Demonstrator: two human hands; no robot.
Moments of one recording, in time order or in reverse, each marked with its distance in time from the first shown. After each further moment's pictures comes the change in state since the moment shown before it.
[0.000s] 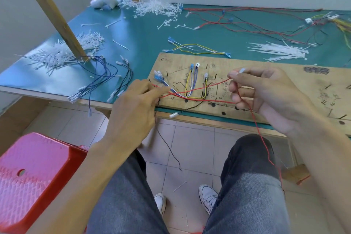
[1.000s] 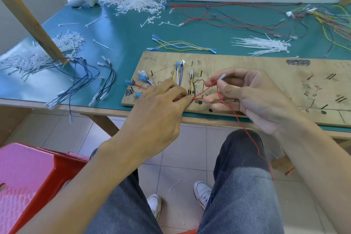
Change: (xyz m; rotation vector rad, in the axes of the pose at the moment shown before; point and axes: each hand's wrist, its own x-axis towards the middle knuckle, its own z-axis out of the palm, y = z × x) left_hand 0.019 0.054 0.014 0.138 -0.219 0.351; right_hand -0.006 0.018 -0.007 0.000 -0.030 -0.020
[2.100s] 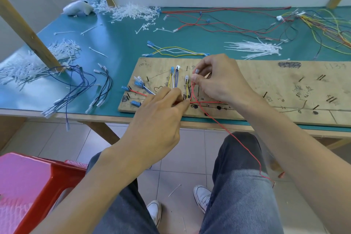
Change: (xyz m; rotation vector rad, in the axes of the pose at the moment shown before) left_hand 0.005 0.007 0.005 -0.070 -0.078 -0.089; right_hand 0.064 -0.007 0.027 -0.879 0.259 -0.234
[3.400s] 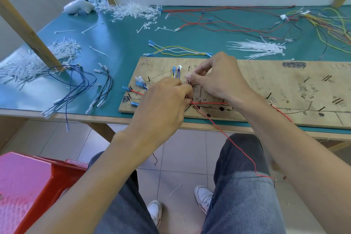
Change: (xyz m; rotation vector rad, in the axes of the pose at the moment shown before) left_hand 0.030 -0.004 -0.003 -0.184 0.122 -0.083; right_hand 0.014 0.003 0.009 -0.114 0.036 0.013
